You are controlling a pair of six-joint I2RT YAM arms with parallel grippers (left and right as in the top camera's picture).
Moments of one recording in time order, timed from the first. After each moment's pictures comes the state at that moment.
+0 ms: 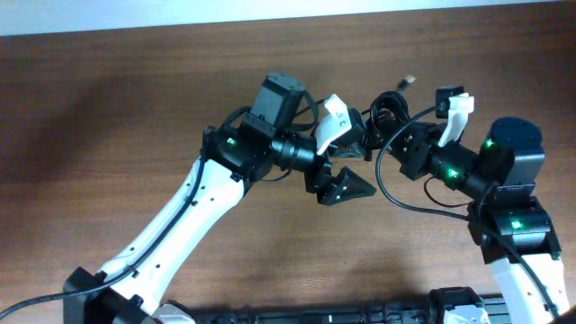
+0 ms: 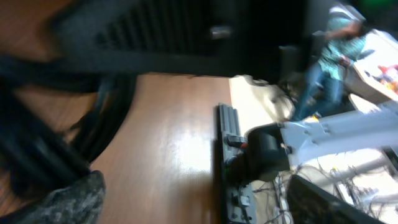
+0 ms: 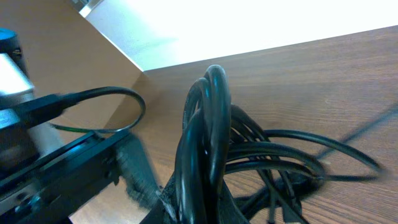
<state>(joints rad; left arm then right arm) -0.61 1.57 1.36 -0.57 0.97 0.16 0.01 0.91 0.86 -0.33 -0.70 0.37</state>
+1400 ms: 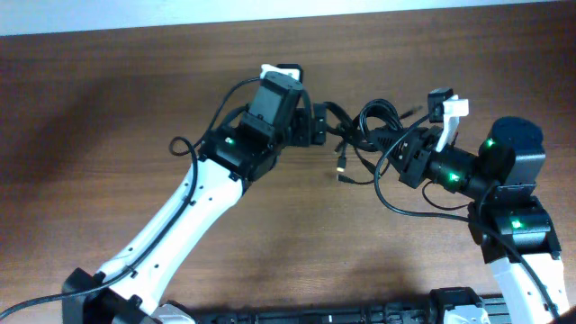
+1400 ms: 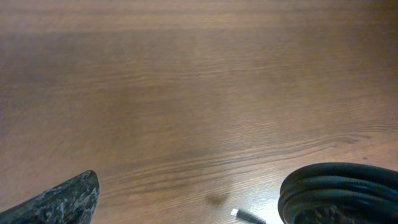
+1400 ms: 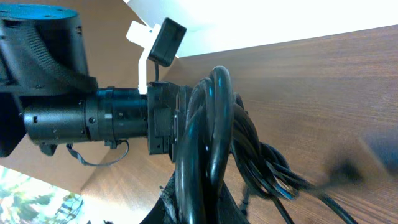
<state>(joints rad) -0.60 1.56 1.36 -0.58 -0.08 -0.43 0.00 0.91 0.86 -0.32 -0.87 0.37</state>
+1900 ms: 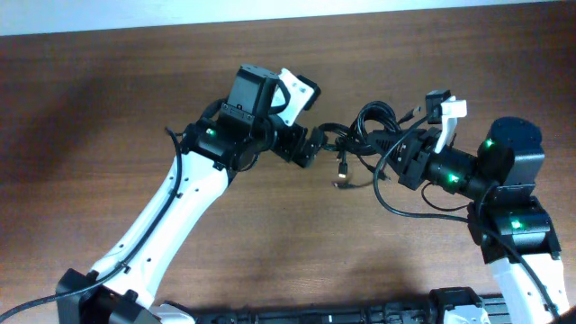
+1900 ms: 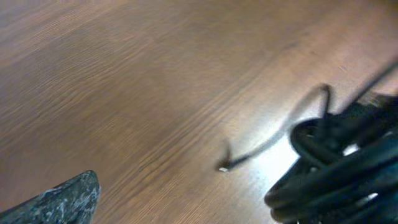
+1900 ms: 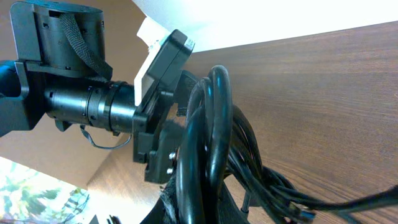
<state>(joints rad) -0.51 1.56 1.37 -0.65 0.34 0.10 0.01 0.91 0.86 -0.33 -0.89 0.37</state>
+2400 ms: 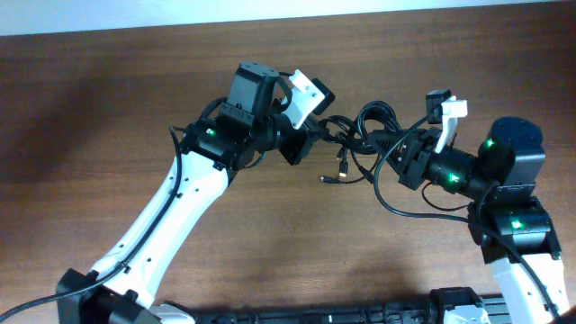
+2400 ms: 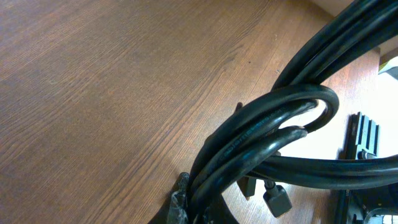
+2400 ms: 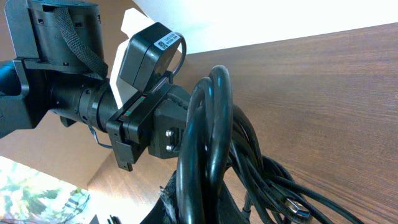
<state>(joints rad) -0.51 1.56 1.37 -0.58 0.56 0.18 0.01 0.91 0.86 -0.32 -0.90 0.37</state>
